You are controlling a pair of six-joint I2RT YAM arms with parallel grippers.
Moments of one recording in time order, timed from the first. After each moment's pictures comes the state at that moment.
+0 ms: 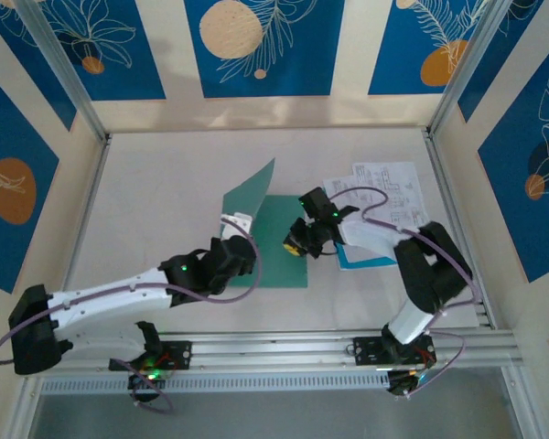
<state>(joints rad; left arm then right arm) -1.10 1.12 0.80 -0.35 -0.63 -0.51 0.59 1.68 0.97 -0.41 -0.37 1.20</state>
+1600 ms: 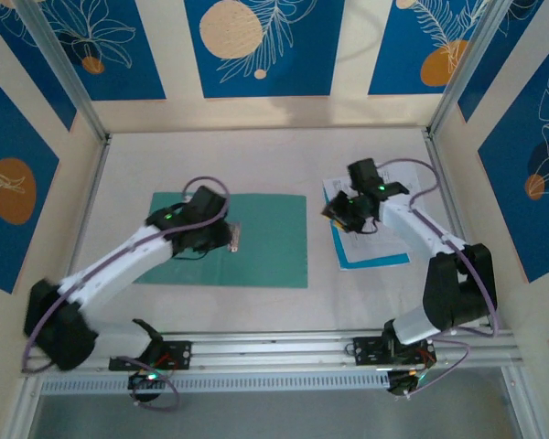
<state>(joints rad) -0.65 1.34 1.05 -0.77 -0.05 -0.87 0.25 1.48 1.06 -0.73 -0.28 0.85</state>
